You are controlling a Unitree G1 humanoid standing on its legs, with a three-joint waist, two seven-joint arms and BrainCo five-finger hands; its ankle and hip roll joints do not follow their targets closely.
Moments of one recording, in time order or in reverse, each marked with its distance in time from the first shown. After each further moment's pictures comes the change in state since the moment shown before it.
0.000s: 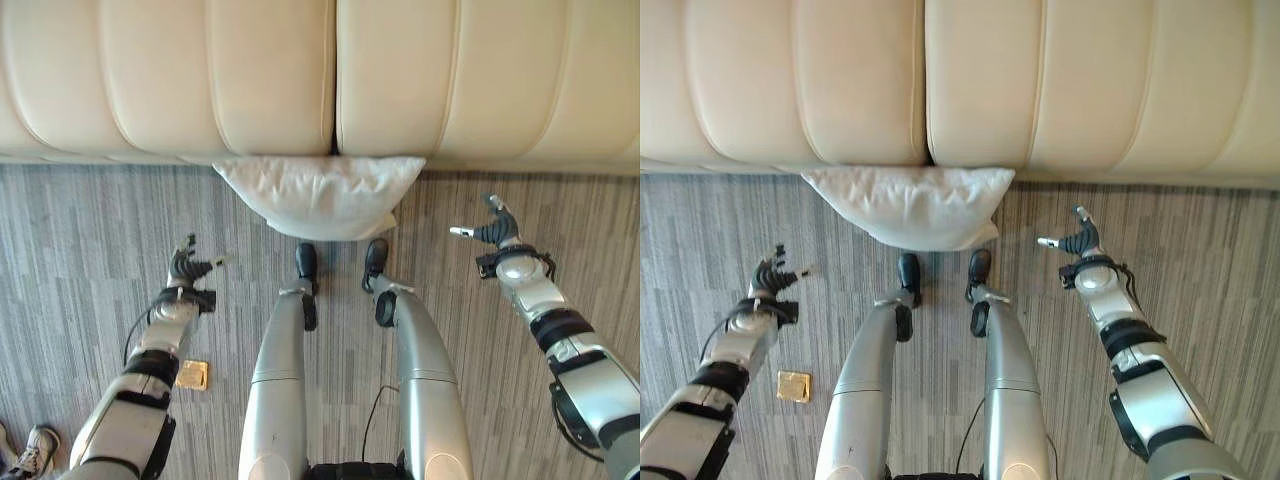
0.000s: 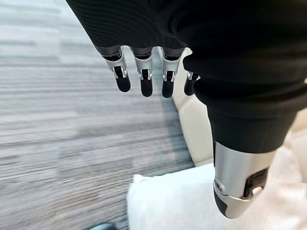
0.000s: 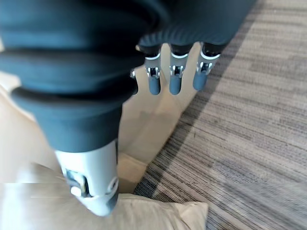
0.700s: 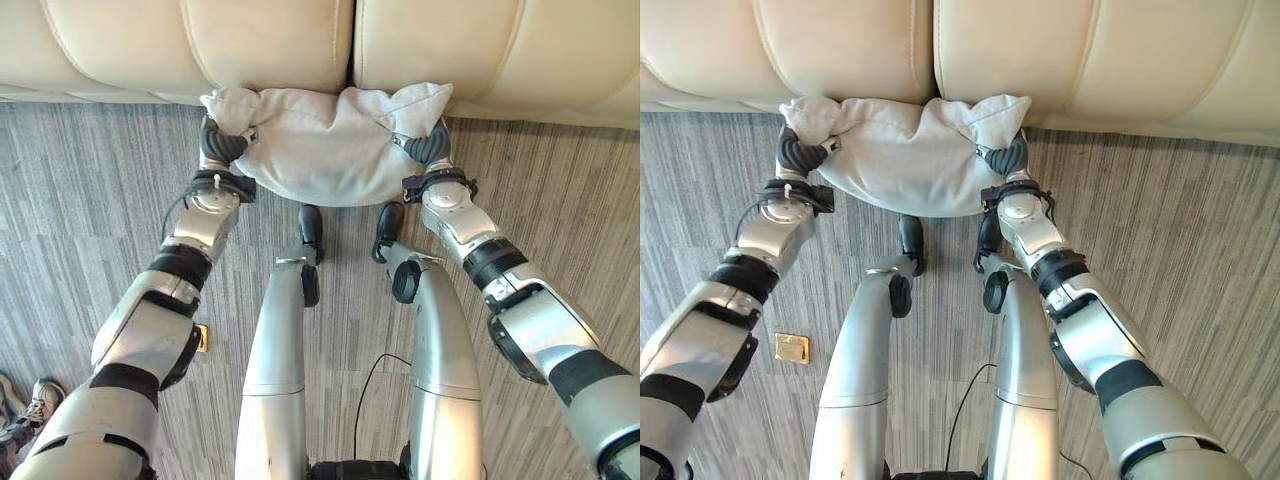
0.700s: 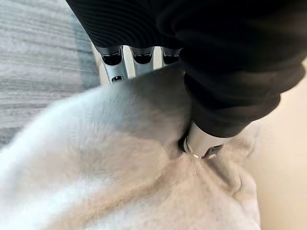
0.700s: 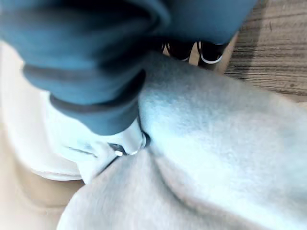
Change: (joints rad) left arm -0.331 -0.082 -0.184 -0.136 -0.105 -0.010 0.152; right arm -0.190 0.224 0.111 -0.102 0.216 -0.060 -0.139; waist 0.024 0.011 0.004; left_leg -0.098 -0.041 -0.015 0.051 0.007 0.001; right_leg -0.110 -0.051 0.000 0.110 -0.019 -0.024
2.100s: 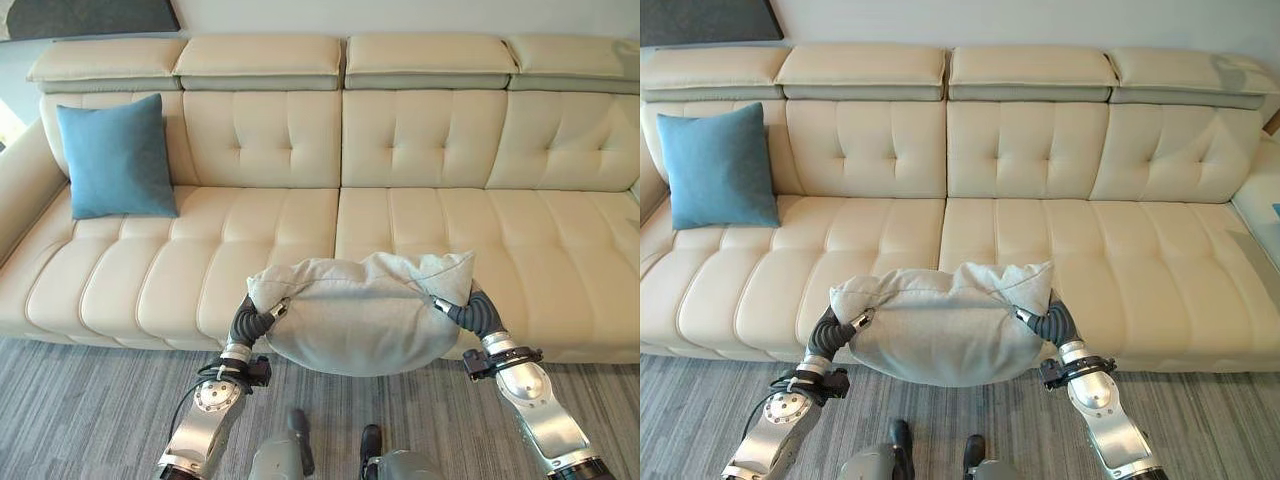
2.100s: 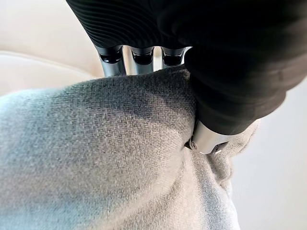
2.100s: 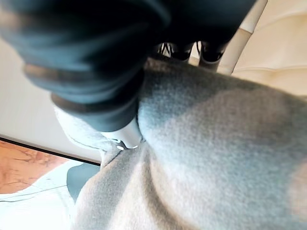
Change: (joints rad) left arm 1.023 -0.165 0.197 -0.692 0.167 0.025 -0.288; right arm 1.102 -0.126 -0.318 -0.845 -0.368 -0.017 0.332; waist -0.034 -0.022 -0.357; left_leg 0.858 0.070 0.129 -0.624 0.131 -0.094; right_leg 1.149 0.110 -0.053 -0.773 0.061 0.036
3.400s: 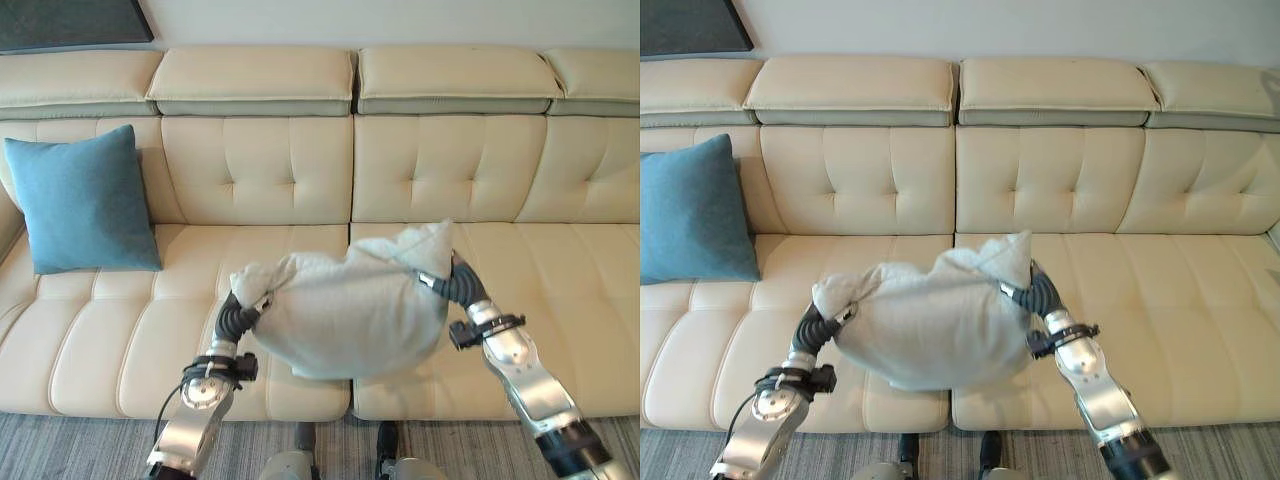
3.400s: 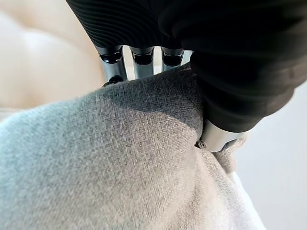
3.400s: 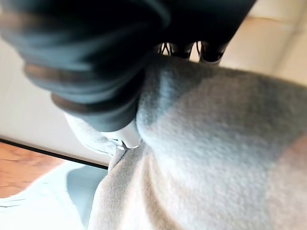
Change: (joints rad) left arm -0.114 0.028 0.051 0.027 0.069 -0.017 0.113; right arm -0.310 -0.013 0.081 0.089 0.037 0.019 -0.038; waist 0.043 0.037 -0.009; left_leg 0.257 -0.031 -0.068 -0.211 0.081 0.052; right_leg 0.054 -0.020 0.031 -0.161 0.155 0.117
